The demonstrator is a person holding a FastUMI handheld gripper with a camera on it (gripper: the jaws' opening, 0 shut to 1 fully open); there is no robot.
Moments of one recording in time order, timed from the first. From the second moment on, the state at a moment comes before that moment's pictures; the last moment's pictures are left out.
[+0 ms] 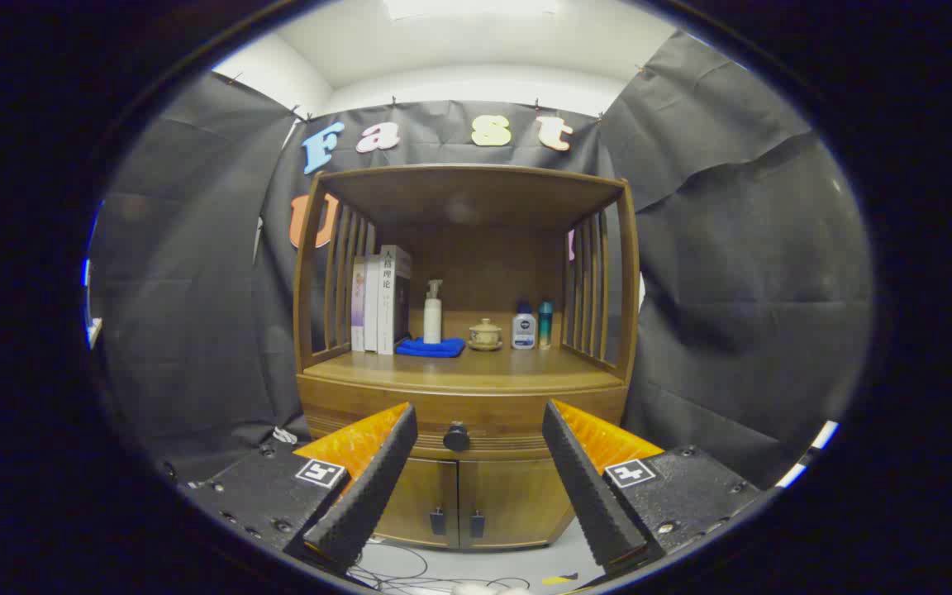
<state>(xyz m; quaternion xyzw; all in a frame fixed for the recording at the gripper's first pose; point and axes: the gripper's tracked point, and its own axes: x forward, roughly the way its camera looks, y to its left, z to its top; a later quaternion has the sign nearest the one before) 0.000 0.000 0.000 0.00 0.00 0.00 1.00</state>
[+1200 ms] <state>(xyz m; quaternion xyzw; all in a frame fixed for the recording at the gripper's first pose) 0.089 0.028 -0.038 -0.03 0.02 0.02 1.00</state>
